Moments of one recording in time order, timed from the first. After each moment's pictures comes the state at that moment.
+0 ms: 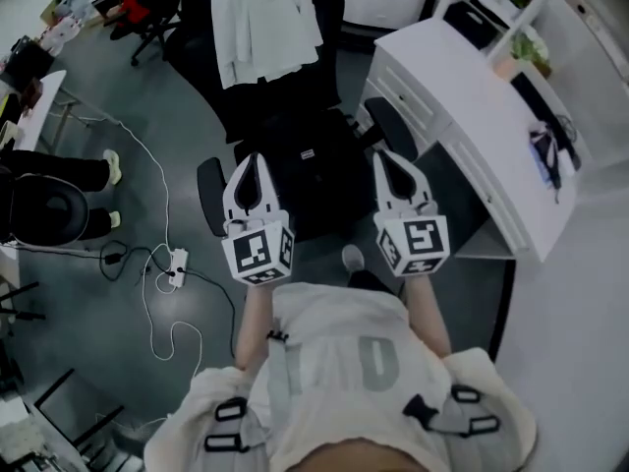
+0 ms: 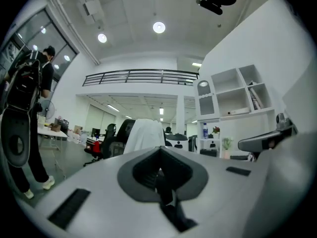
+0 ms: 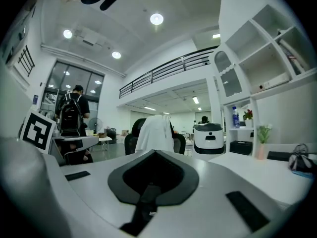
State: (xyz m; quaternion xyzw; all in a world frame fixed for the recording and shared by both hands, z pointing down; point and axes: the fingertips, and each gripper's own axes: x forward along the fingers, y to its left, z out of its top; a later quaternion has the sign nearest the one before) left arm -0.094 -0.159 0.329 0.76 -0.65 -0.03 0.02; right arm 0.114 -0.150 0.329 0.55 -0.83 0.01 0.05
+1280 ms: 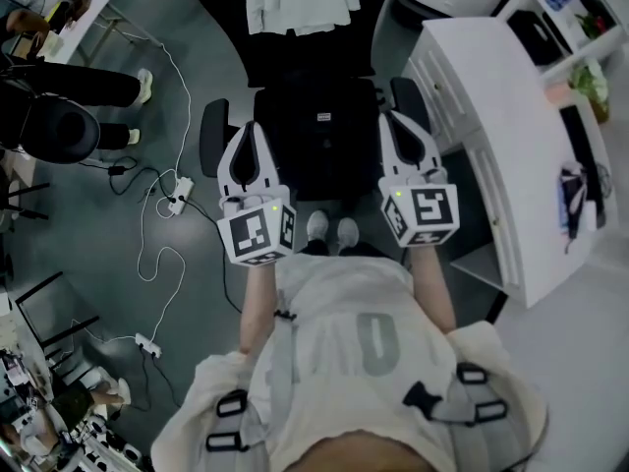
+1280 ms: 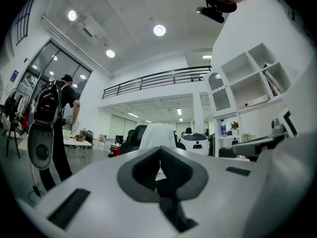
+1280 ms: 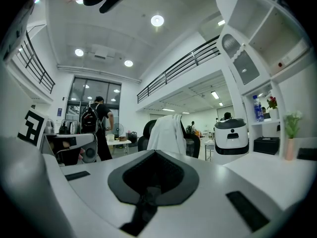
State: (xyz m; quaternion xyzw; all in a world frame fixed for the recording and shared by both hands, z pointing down) left arm -0.049 -0.137 0.311 0.66 -0.75 -0.01 0.00; right arm 0.146 -0.203 0.329 0.43 -0.90 0.03 0.03
